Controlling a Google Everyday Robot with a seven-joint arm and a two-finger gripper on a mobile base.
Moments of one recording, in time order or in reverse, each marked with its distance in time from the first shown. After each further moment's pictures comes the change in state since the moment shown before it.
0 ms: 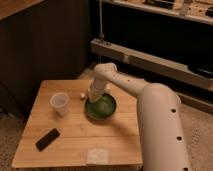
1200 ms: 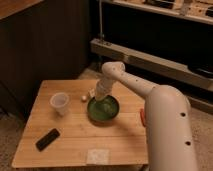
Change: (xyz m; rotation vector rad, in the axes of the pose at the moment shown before) arm -0.006 0.036 -0.025 0.003 0.029 0.104
